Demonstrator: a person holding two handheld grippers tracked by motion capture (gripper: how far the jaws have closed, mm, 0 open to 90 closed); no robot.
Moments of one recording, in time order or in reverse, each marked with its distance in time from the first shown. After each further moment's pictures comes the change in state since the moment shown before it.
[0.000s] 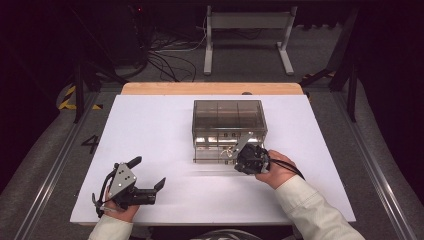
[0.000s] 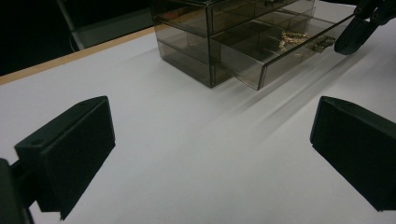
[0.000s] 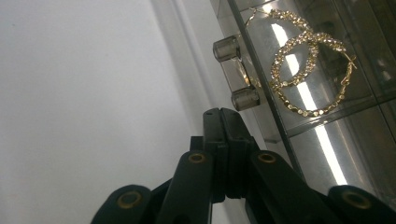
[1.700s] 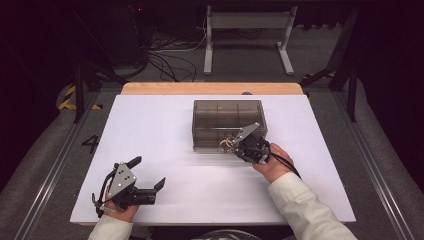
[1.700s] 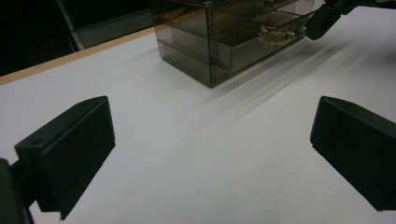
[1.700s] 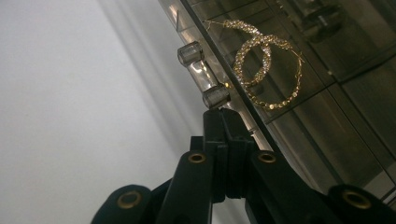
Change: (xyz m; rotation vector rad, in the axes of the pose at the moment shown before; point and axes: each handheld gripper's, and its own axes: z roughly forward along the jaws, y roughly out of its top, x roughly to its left) left arm 0.000 0.000 0.000 -0.001 -0.001 -0.001; right arm -0.025 0.001 0.002 -0.114 -0.140 0.145
